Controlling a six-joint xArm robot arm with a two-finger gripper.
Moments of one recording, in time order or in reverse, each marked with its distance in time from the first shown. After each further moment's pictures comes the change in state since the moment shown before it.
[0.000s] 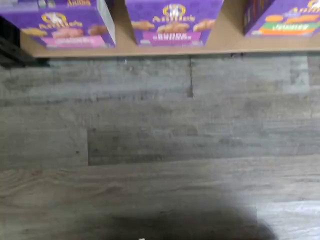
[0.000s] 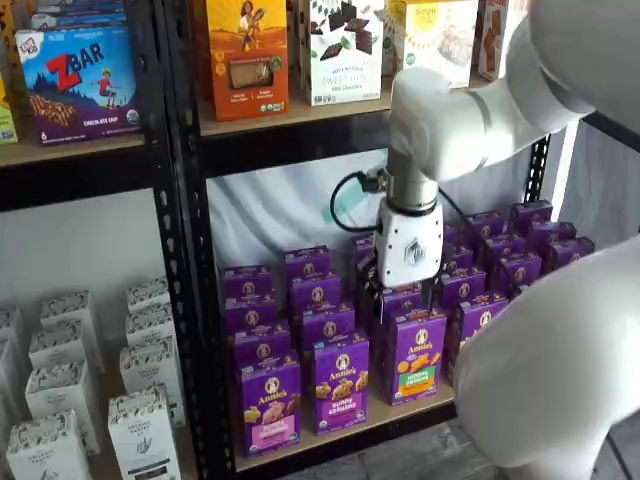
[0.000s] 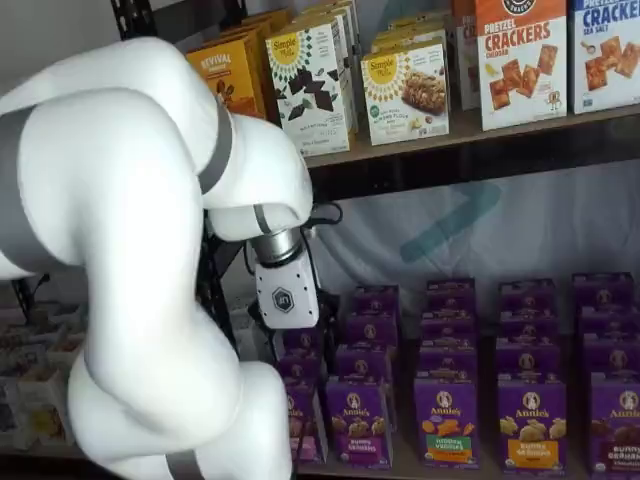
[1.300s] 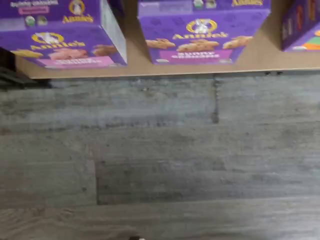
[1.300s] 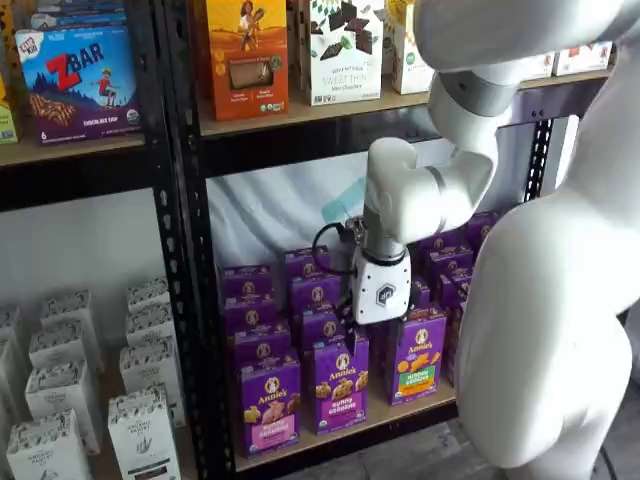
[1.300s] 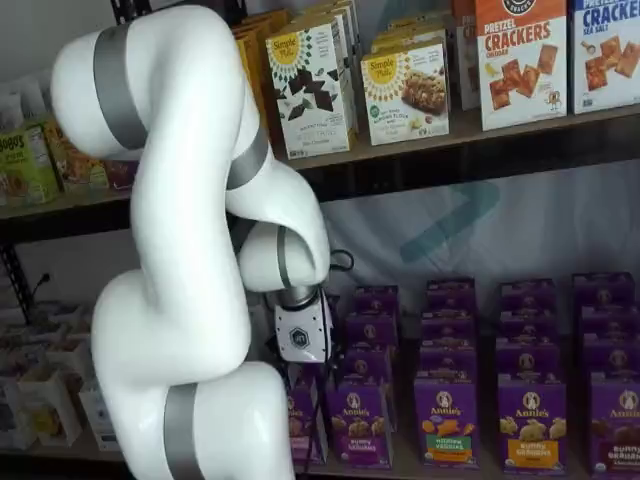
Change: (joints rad) arm 0.013 0.529 -0.106 0.070 -0.442 -0.051
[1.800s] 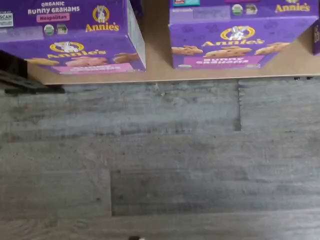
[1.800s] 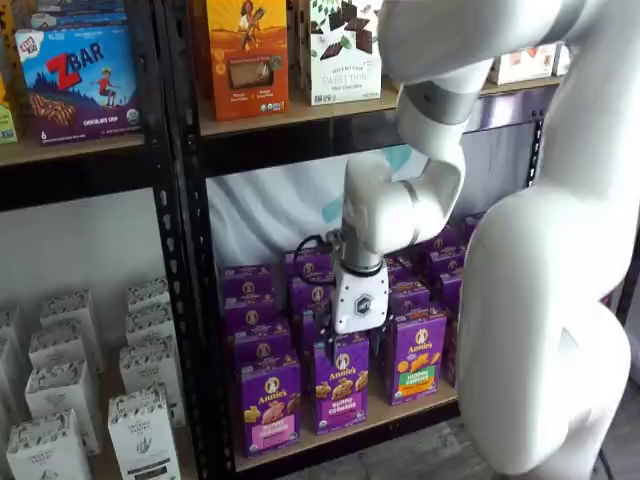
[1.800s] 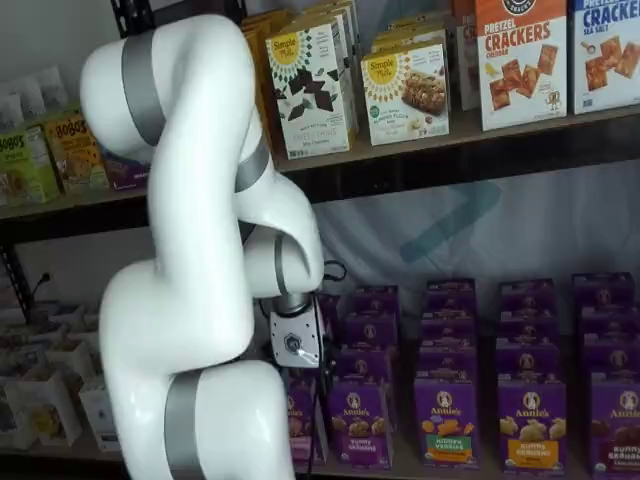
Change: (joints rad) arm 0.067 0.190 -0.120 0.023 -0.051 0.044
